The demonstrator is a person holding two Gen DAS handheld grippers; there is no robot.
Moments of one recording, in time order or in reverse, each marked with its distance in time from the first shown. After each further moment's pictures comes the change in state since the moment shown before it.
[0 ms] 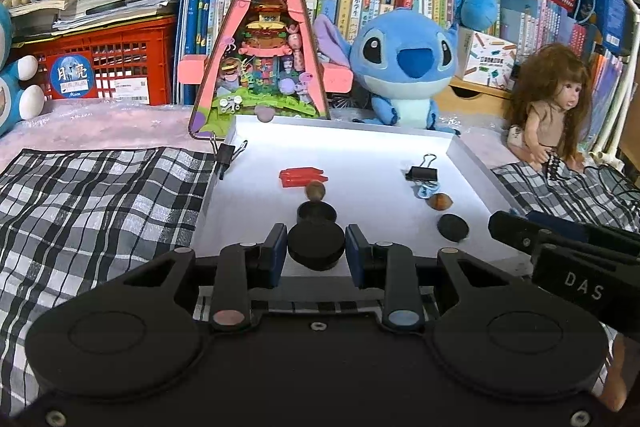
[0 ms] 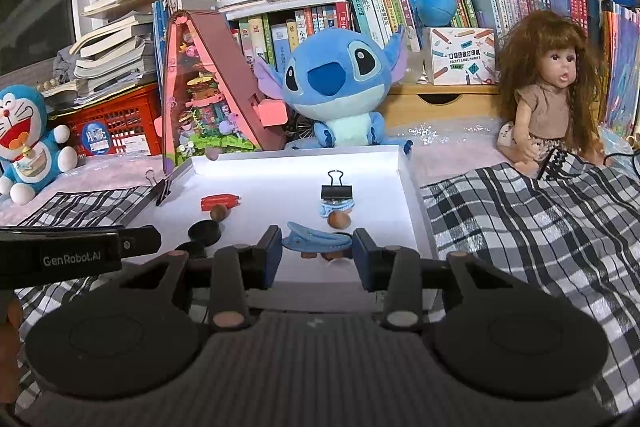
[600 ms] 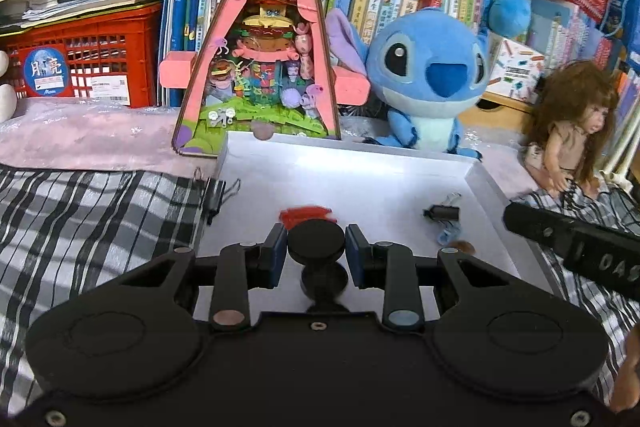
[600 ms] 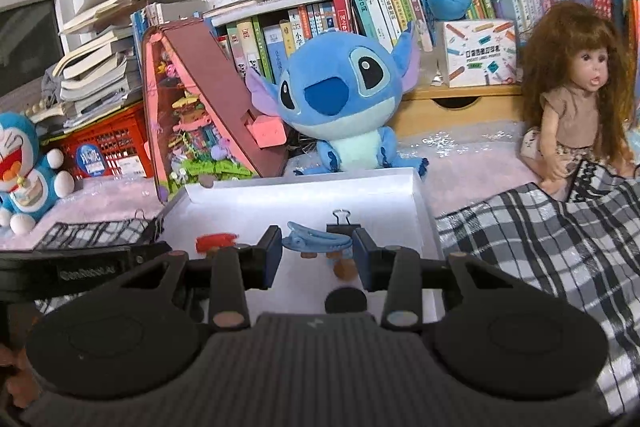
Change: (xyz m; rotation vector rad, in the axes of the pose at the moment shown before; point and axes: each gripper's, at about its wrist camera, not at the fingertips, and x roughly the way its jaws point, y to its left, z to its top) left arm 0.063 0.013 0.056 -0.048 0.082 -0.013; right arm 0.050 -0.015 0.054 0.082 0.069 0.047
